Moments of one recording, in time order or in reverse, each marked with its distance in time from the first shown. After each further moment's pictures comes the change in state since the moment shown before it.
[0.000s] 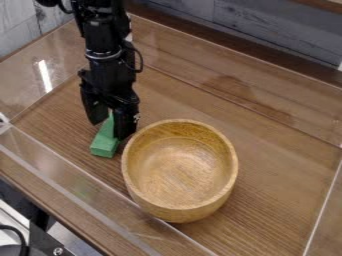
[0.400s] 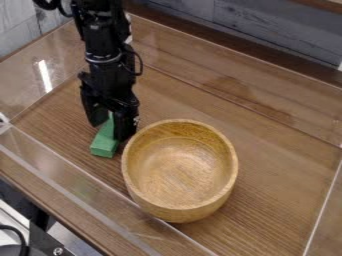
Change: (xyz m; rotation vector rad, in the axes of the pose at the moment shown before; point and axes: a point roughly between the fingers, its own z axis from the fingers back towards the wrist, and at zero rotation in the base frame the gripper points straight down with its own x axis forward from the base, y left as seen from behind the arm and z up) arm -0.001 0.001 -0.006 0.003 -0.004 0.001
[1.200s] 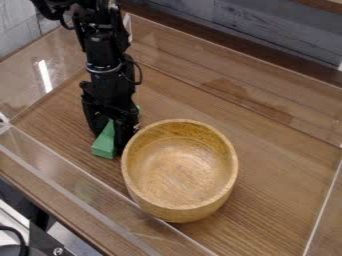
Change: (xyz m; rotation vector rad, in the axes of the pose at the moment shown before) arm 0.003 0.003 -0.014 -0.009 0.002 0.001
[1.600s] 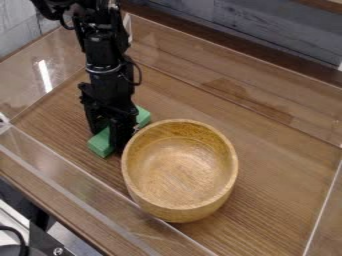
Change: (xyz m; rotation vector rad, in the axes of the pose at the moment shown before) arm -0.004 -0.003 0.000 -0.016 0.028 0.021
